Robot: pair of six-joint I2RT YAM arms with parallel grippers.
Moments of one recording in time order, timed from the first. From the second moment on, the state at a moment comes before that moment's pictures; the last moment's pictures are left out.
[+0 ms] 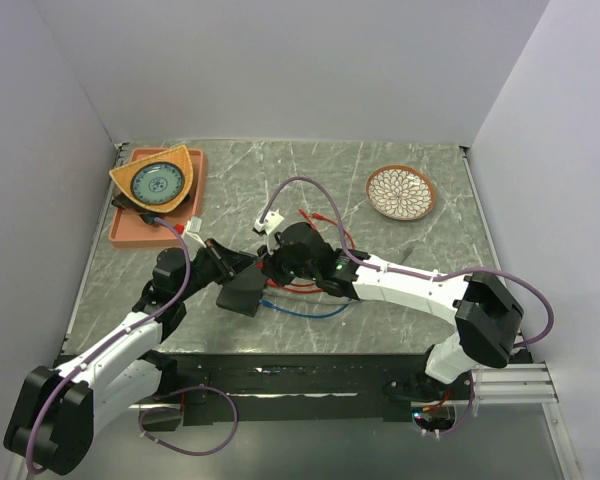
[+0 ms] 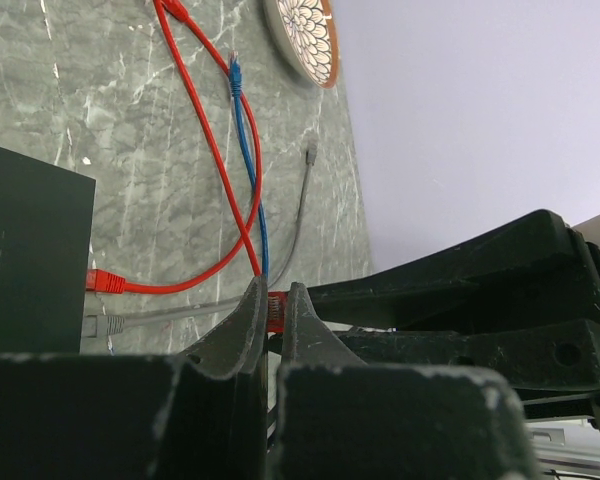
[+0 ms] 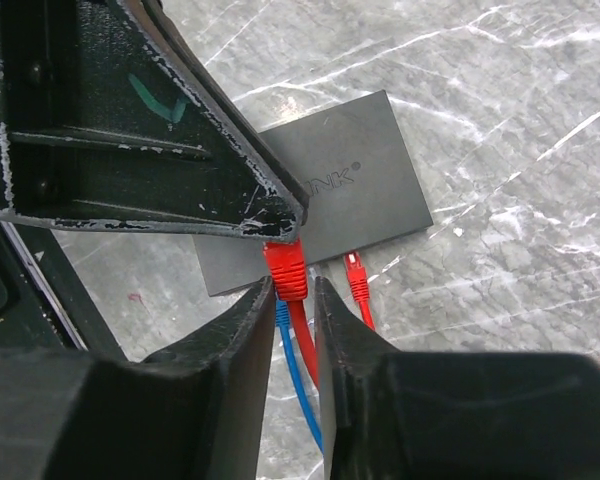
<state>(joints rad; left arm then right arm) -0.38 0.91 0.31 0.42 0.39 -1.05 1.00 1.52 1.06 -0.09 0.01 0.12</state>
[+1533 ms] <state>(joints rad) -0.38 0.91 0.54 0.03 0.13 -0.84 0.95 1.55 1.03 -0.18 0.19 0.09</state>
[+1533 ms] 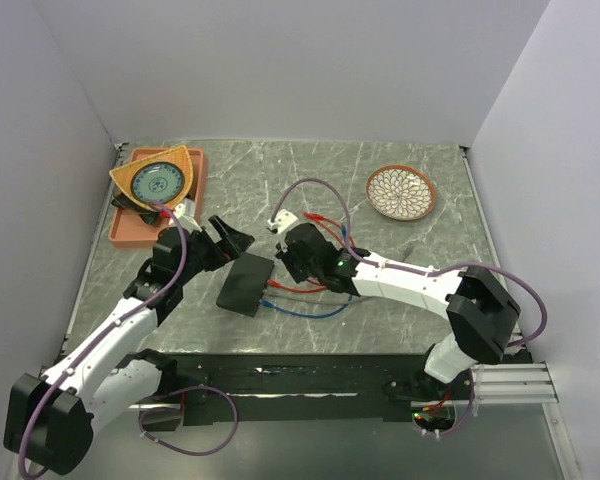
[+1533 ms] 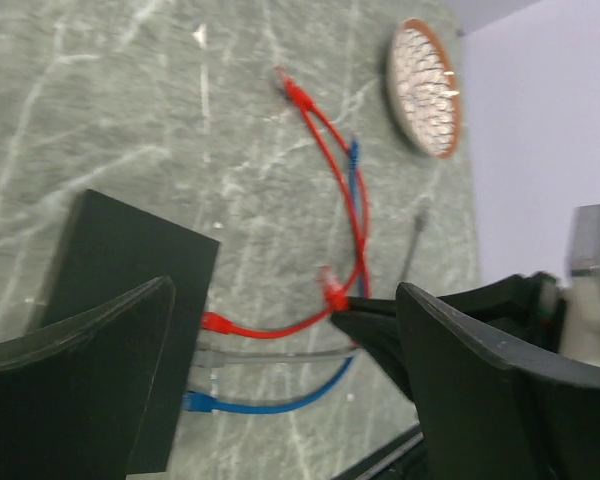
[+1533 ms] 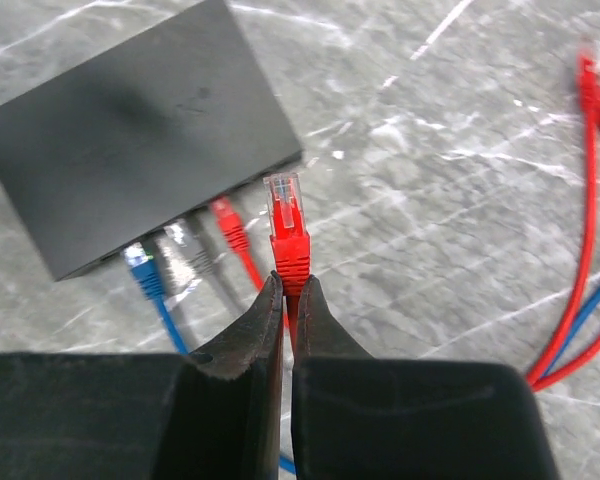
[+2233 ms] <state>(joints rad) -0.27 1.21 0.59 -0.03 0.20 -0.72 0.92 1.68 1.03 -0.25 0.19 0.03</state>
